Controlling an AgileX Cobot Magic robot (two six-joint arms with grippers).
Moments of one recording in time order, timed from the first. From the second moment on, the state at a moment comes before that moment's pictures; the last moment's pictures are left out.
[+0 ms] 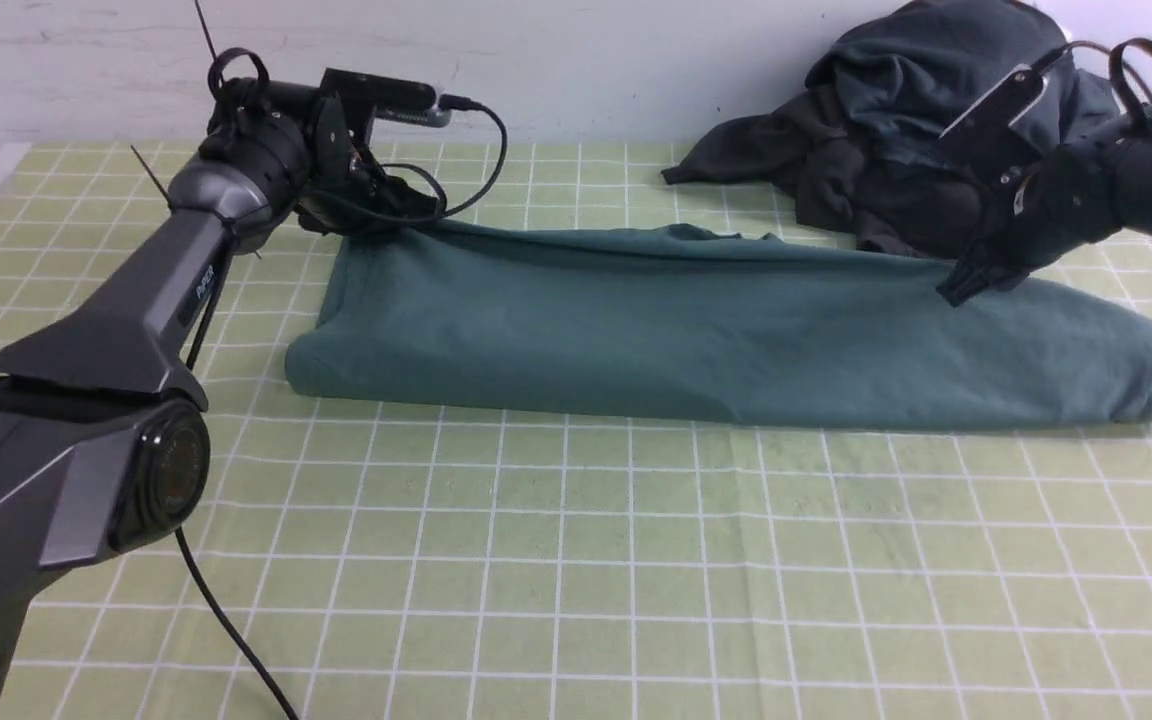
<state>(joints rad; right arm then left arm) 0.05 2.23 -1.77 -0.39 0.57 -0.19 -0.12 2.72 -2.67 0.07 0.84 -0.04</state>
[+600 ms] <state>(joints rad) 0.06 2.26 -1.88 0.32 0.93 -0.64 -0.11 2.47 -2.60 -0.09 1.24 0.14</state>
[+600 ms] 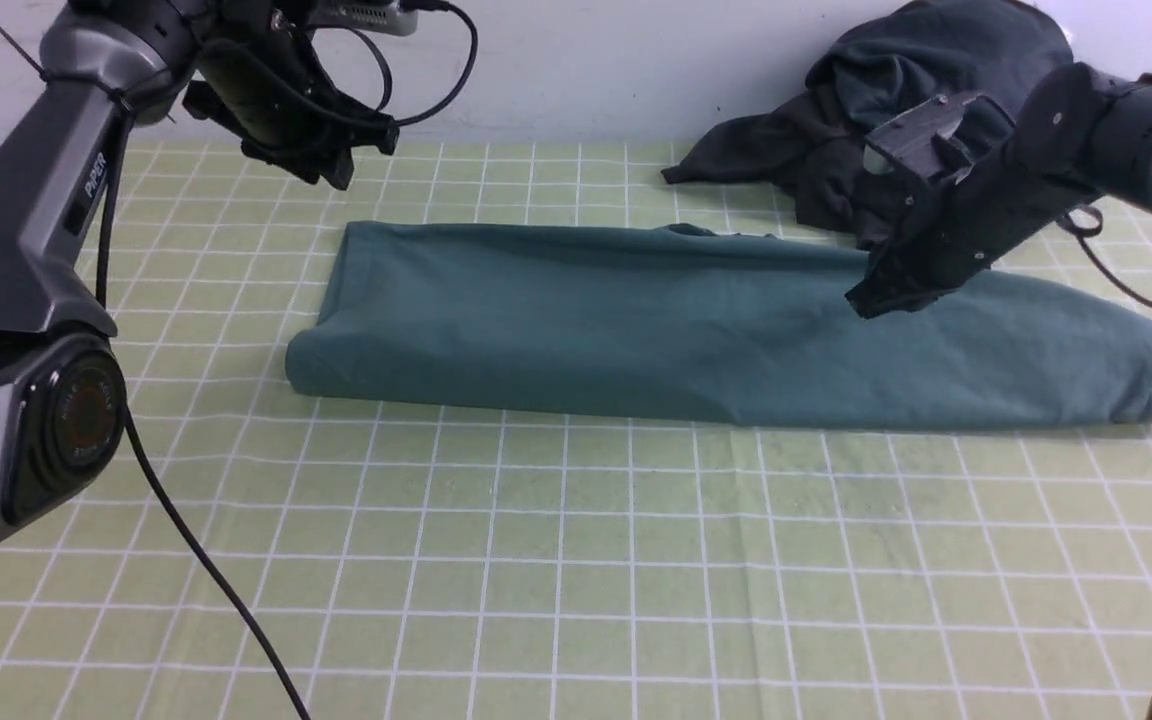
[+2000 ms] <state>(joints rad) -0.26 2.28 -1.84 0.22 1.07 -0.10 -0.18 1.29 -1.47 -0.01 1.15 0.17</state>
